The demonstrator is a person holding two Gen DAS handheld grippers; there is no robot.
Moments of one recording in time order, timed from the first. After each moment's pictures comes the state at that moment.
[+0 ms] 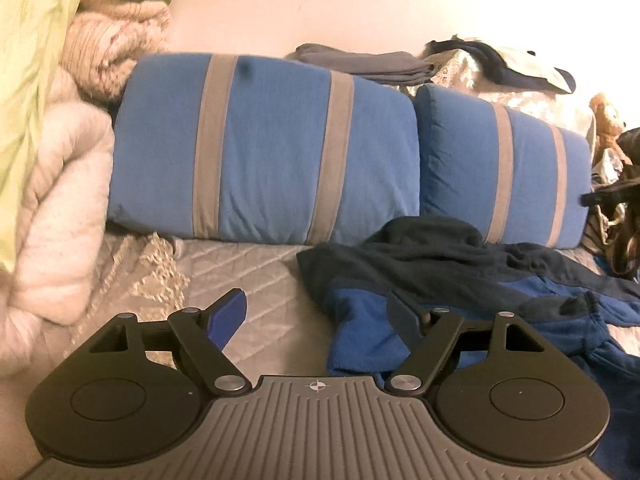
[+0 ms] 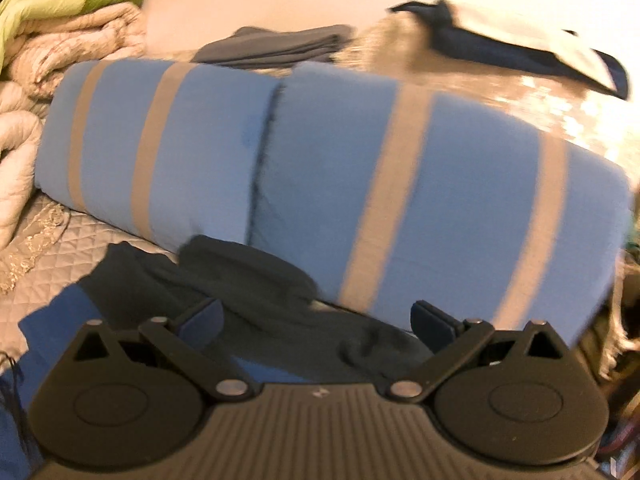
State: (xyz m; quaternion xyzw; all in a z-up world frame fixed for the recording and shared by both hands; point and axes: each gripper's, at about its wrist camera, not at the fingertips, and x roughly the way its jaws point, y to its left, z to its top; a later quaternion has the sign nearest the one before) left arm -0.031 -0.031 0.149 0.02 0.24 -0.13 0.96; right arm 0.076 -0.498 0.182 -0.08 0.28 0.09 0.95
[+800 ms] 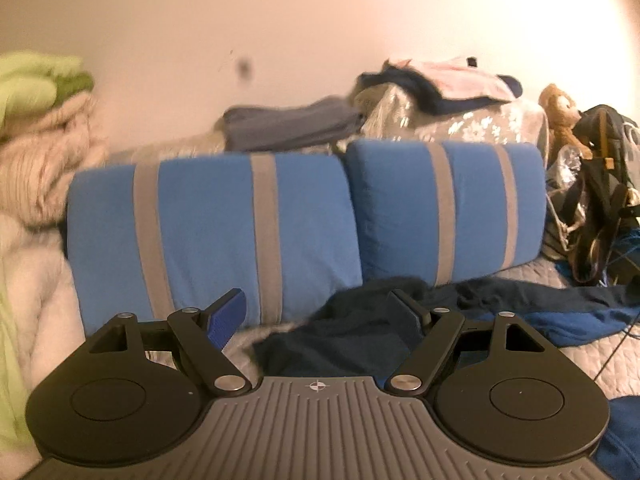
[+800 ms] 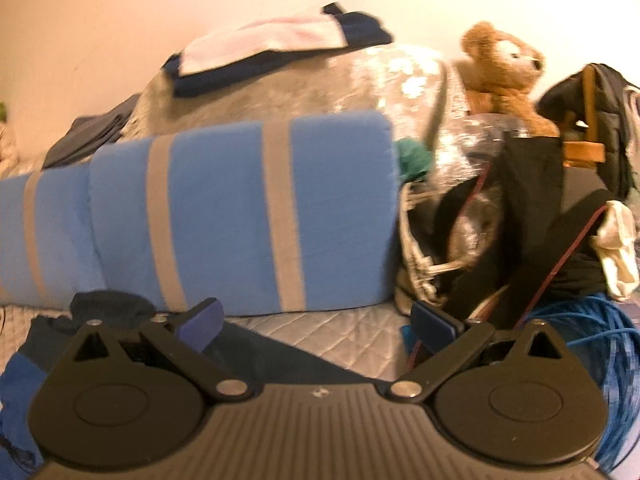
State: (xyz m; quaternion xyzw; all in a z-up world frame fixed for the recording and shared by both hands) left arm -0.017 -0.112 0.282 0.08 0.22 -0.18 0.95; right arm -0.019 -0.750 0.245 0.06 0.27 -0.06 0.96
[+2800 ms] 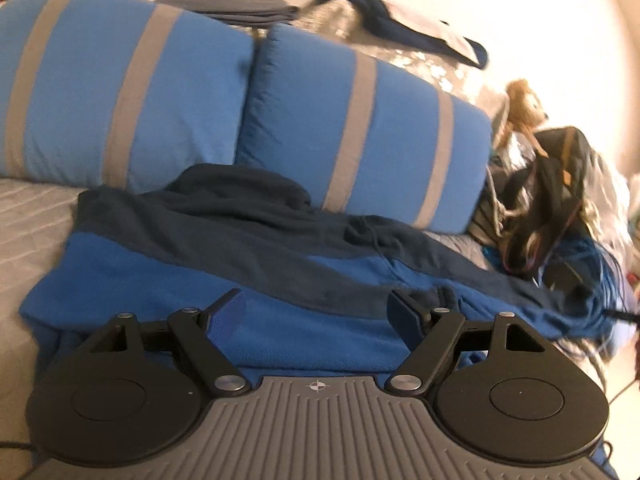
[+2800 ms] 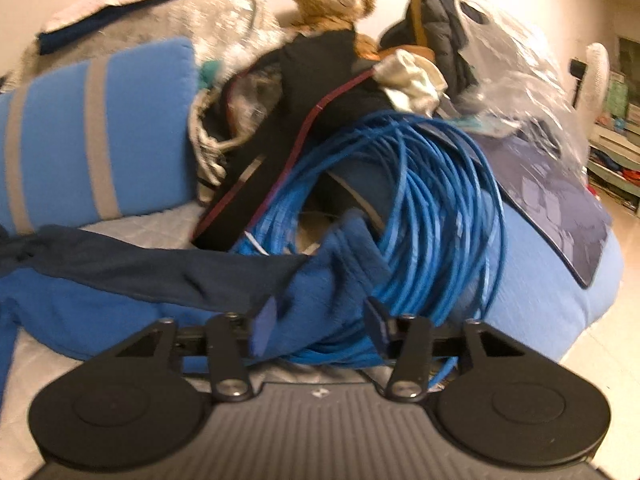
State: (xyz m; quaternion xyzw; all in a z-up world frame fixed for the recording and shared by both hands) left arm -0.049 -0.224 0.101 -0.08 0.29 -0.24 0.92; right arm -0.173 -0.887 0.065 0.06 0.27 -0.23 0.93
